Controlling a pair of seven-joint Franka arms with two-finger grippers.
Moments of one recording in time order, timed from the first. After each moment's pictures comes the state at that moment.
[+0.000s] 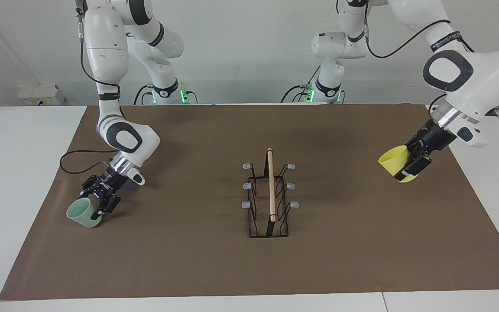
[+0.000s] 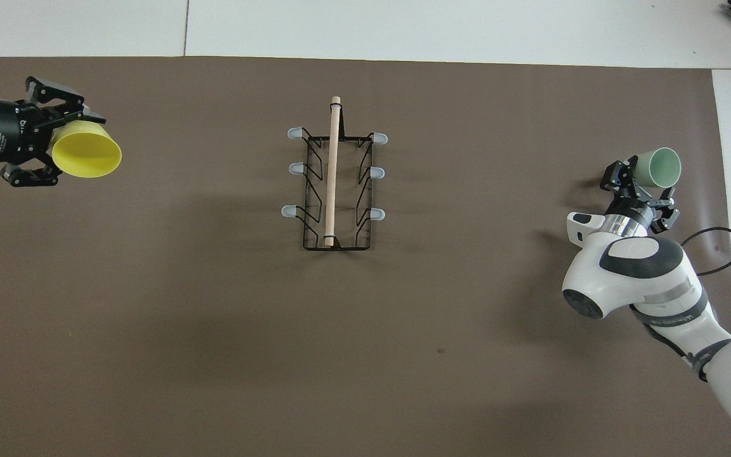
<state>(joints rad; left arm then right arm) -0.11 0.14 0.14 -1.69 -0.46 2.01 -0.71 -0.07 0.39 -0.01 -2.15 -2.28 2.33 -0.41</state>
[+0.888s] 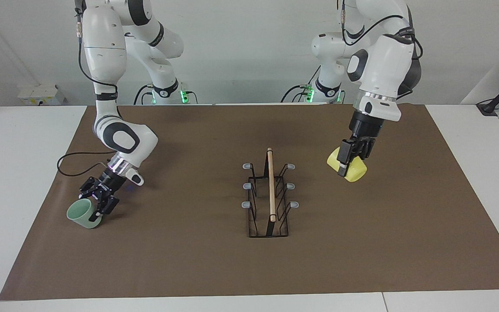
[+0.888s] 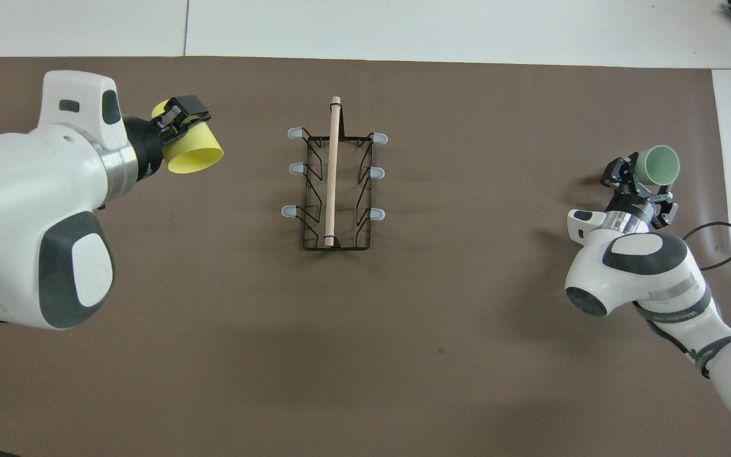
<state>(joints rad) -0.06 0.01 -0.25 -2.02 -0.16 2.69 -0.73 -0.08 0.40 -0.01 -2.13 -2.28 2.36 -0.41</state>
